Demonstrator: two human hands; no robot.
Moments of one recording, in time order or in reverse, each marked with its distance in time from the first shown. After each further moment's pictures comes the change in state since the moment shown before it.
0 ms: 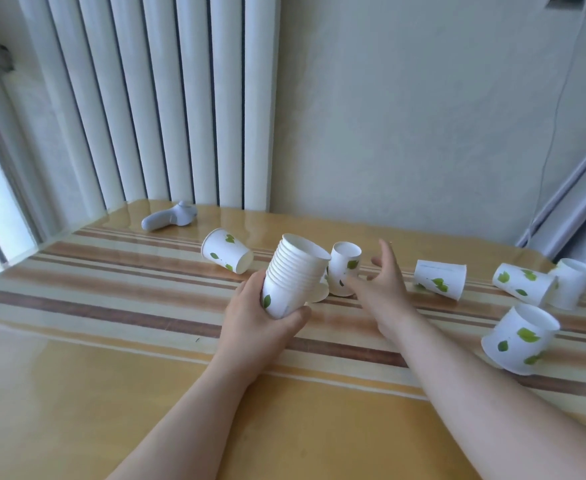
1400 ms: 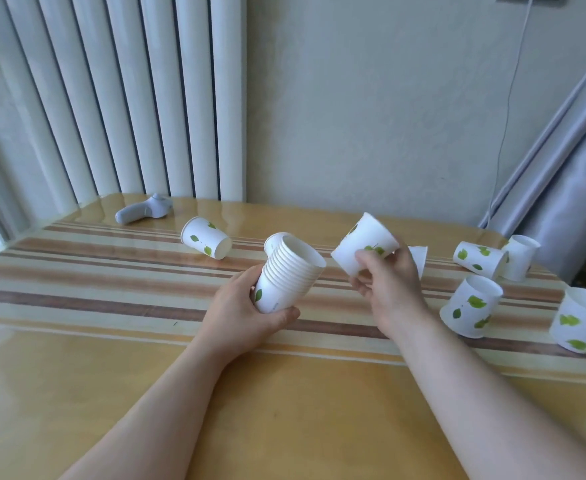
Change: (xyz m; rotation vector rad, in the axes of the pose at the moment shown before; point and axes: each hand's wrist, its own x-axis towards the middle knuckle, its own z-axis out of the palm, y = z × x) left_hand -0.009 0.006 0.000 0.143 -0.211 0.073; right_hand -0.048 -0.005 -0.046 0.591 0.078 -0.008
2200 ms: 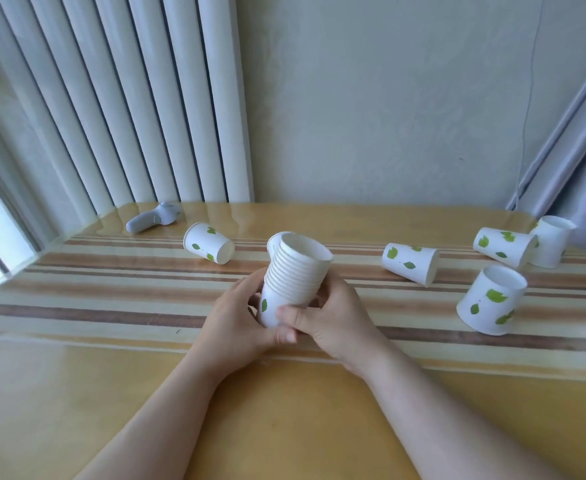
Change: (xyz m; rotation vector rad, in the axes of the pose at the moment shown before) left_hand -0.002 -0.007 0.000 0.013 -0.073 0.124; right_hand -0.035 0.044 0.028 -0.353 -0.447 -0.037
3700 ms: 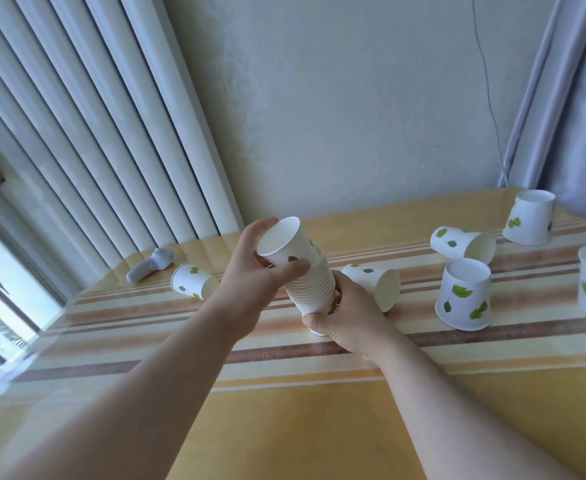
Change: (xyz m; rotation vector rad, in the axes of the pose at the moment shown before) left_hand 0.084 0.115 0.034 -0.470 -0.009 -0.185; right_hand 0.013 0.015 -0.079 -0.062 0.044 0.048
